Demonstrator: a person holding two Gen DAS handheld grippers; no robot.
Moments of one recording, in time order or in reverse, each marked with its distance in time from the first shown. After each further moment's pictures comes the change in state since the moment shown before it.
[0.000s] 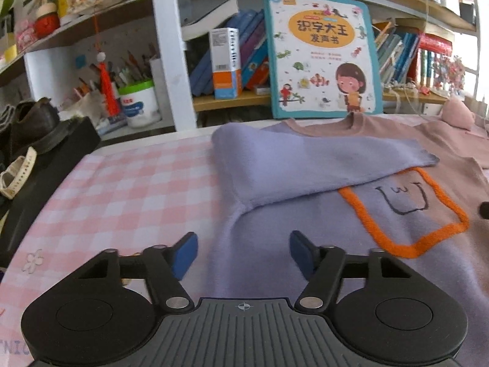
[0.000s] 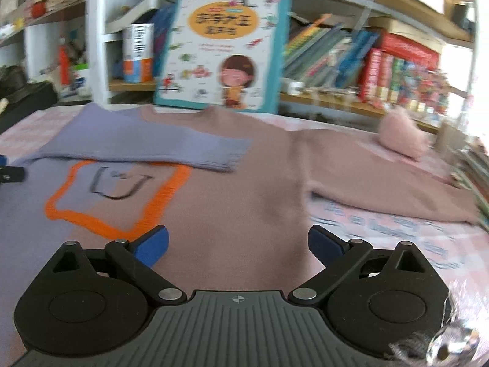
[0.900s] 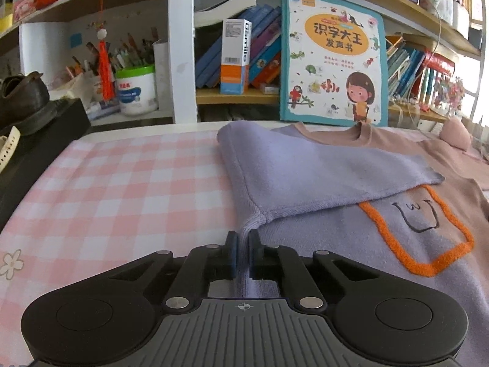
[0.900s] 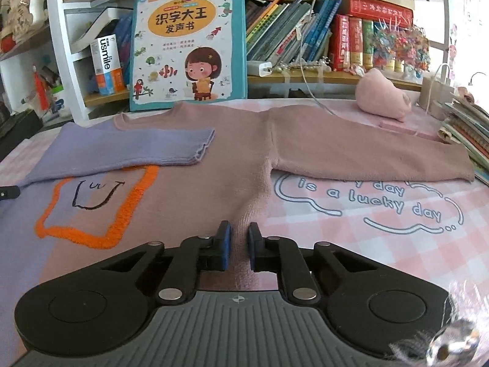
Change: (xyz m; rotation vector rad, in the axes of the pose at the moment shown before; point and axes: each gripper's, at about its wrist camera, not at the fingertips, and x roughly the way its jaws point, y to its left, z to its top) left arm 0.025 0.031 0.004 -0.061 -0.004 -0.081; right arm 0.004 -0.029 -0.003 0.159 0.045 0.039
